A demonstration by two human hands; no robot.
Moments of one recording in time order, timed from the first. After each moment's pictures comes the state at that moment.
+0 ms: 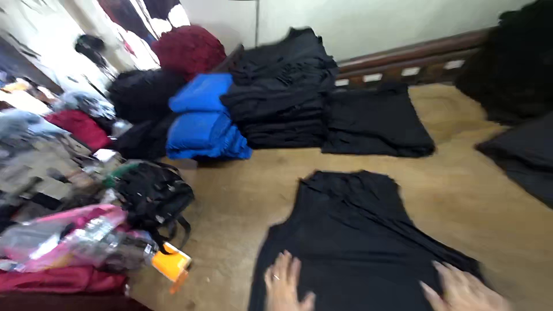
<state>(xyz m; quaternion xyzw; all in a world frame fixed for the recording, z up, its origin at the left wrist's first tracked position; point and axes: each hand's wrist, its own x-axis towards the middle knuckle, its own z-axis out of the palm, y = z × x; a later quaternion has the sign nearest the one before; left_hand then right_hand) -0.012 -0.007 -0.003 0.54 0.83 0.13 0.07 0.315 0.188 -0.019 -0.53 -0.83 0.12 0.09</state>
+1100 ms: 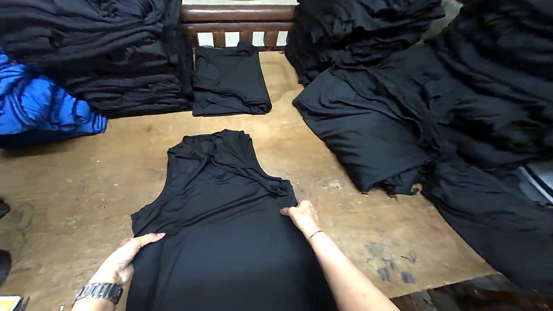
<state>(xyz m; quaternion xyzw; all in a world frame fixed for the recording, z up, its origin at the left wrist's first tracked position) -0.075 0.046 0.069 0.07 0.78 0.37 0.50 0.325 0.212 0.046 -0.78 -0.50 0.38 0.04</state>
